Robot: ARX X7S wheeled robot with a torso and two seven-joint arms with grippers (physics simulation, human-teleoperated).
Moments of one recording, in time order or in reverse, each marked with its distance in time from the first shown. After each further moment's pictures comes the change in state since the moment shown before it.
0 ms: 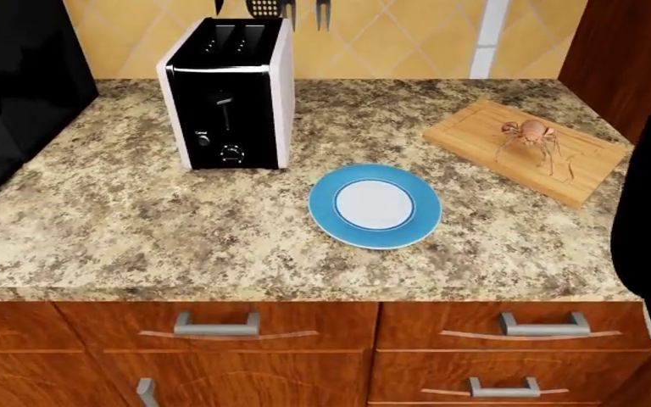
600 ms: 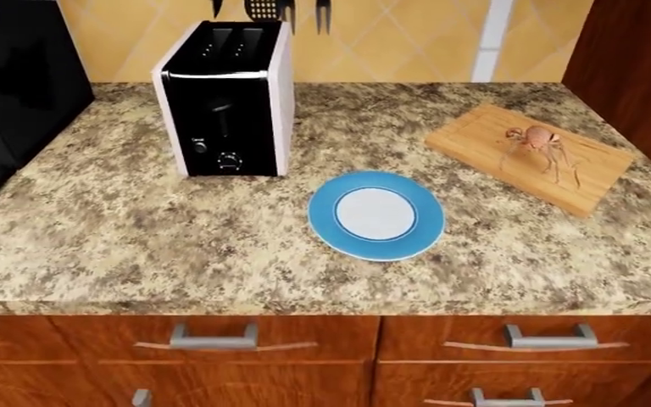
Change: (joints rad) left arm -0.212 -0.116 0.249 -0.284 0.168 0.069 0.166; right arm 0.495 -0.046 -0.044 0.647 -0.106 -0.145 0.103
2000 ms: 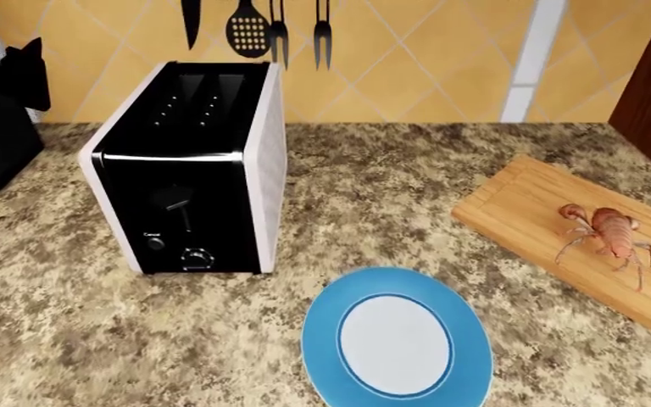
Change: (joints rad) left arm -0.007 -0.005 0.002 -0.008 0.011 -0.002 0.006; right arm 0.006 0.011 0.011 -0.007 0.069 0.119 0.079
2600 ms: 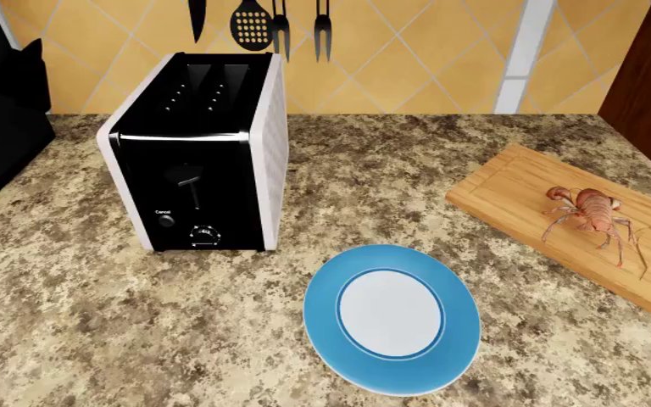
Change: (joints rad) left arm 0.006 0.001 -0.005 0.003 0.001 0.001 -0.002; right arm 0.000 0.010 0.000 -0.102 -0.031 0.071 -0.038
